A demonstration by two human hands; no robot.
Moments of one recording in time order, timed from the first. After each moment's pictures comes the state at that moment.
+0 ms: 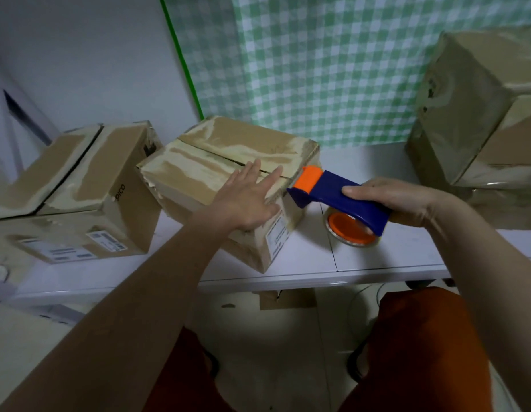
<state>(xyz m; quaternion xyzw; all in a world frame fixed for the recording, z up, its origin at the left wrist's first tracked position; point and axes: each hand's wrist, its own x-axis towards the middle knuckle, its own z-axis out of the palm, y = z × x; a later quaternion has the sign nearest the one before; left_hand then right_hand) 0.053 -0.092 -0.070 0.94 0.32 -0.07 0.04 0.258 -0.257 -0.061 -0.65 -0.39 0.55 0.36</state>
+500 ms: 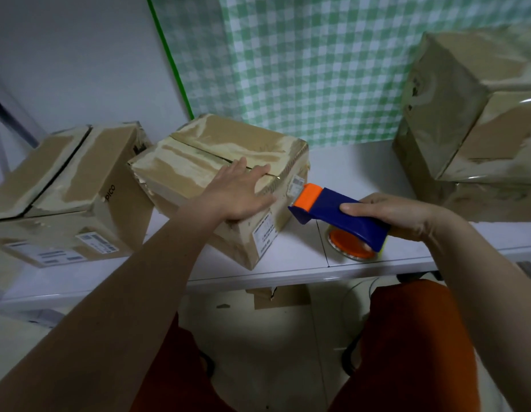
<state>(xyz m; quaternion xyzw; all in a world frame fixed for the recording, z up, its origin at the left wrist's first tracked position) 0.057 -0.091 -0.061 0.93 0.34 -0.06 0.07 0.259 -0.284 -0.080 -0.65 -0.38 0.56 0.34</state>
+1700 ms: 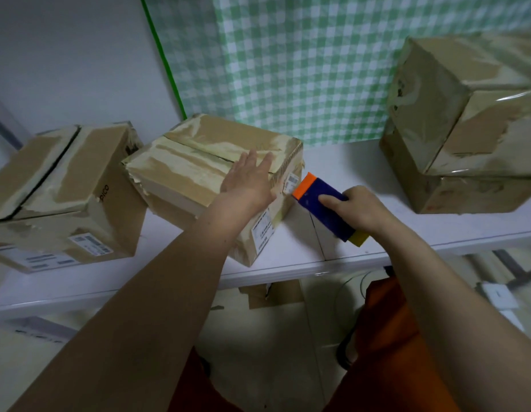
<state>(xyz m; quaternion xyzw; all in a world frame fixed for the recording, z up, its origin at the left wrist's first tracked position) 0.086 -0.101 -0.071 0.92 0.38 -0.02 0.05 0.209 -0.260 -0.089 -0.85 -0.33 0.25 0.31</state>
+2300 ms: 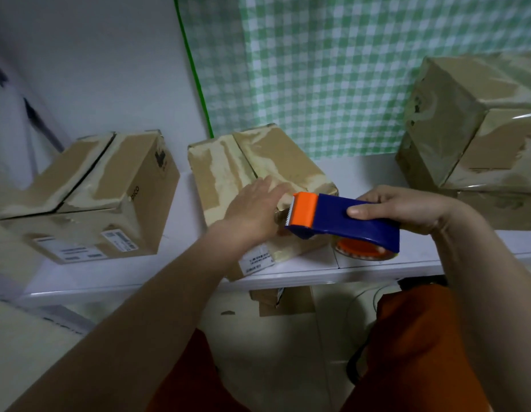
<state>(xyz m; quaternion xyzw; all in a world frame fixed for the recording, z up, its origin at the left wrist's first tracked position) 0.032 -0.120 -0.075 0.96 0.27 0.04 0.06 0.224 -0.289 -0.035 -0.62 -0.52 0.51 0.30</state>
